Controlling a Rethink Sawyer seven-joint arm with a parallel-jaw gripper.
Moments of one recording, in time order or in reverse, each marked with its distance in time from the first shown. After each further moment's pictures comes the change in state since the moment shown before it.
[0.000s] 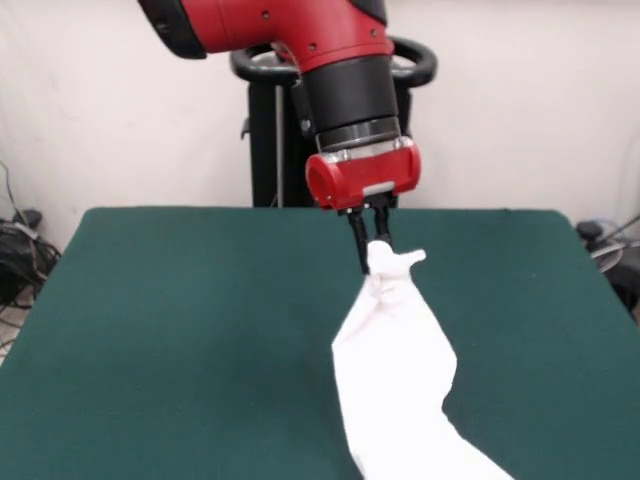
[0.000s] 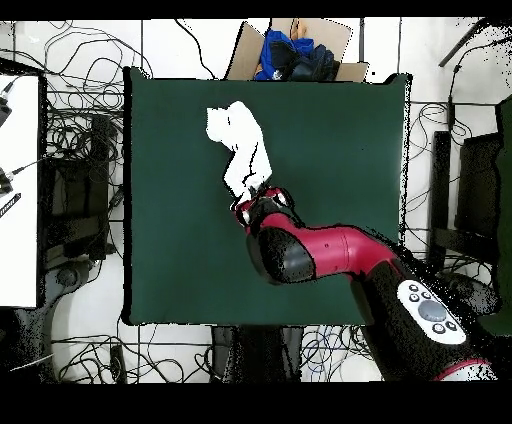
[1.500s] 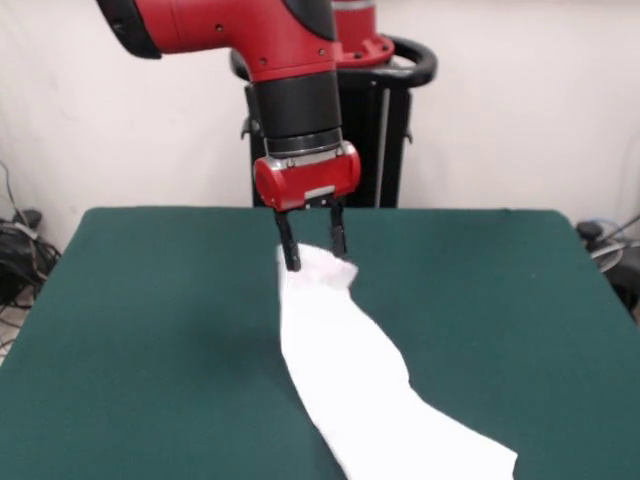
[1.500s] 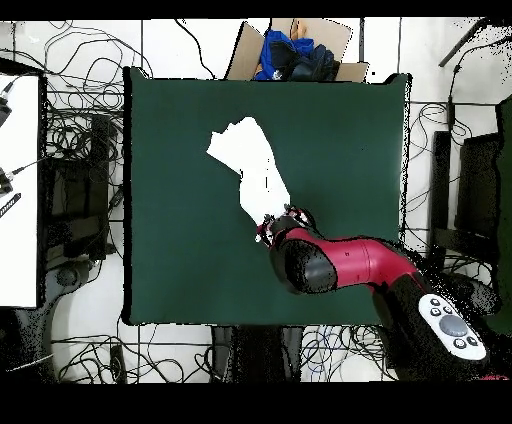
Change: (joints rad) arm -0.059 0.011 -0.041 -0.001 -0.091 0.143 0.000
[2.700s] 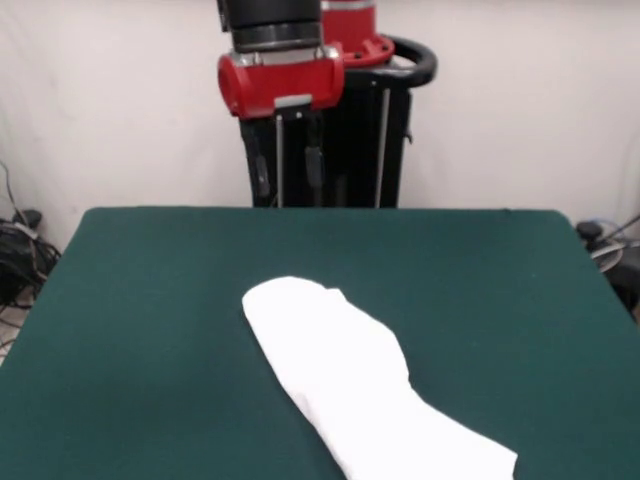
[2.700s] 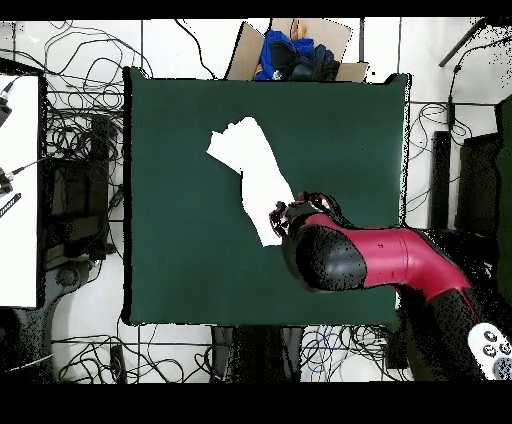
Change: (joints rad) arm -0.129 -0.263 0.224 0.024 0.154 0.229 0.000
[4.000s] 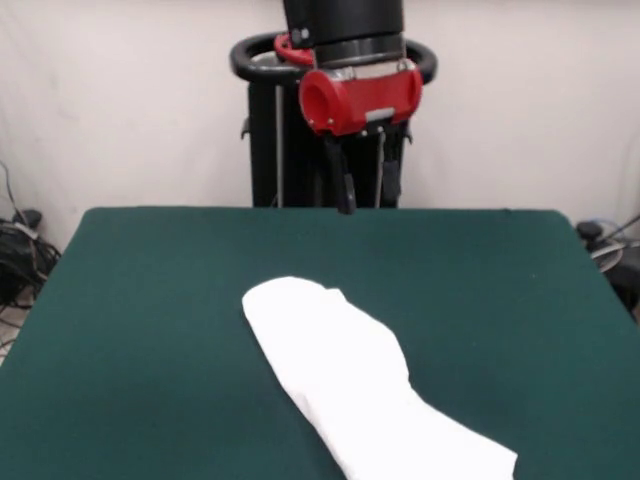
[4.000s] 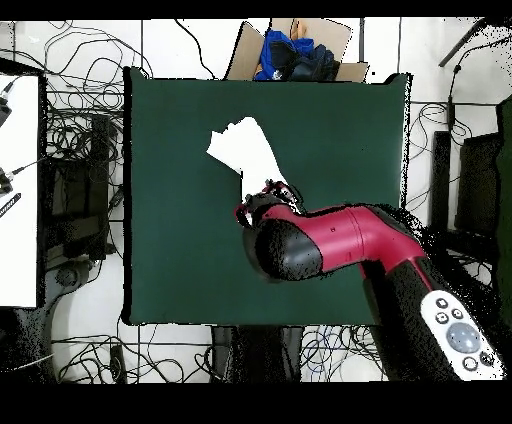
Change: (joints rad) arm 0.101 0.052 0.039 -0.035 -0.103 0.000 0.000
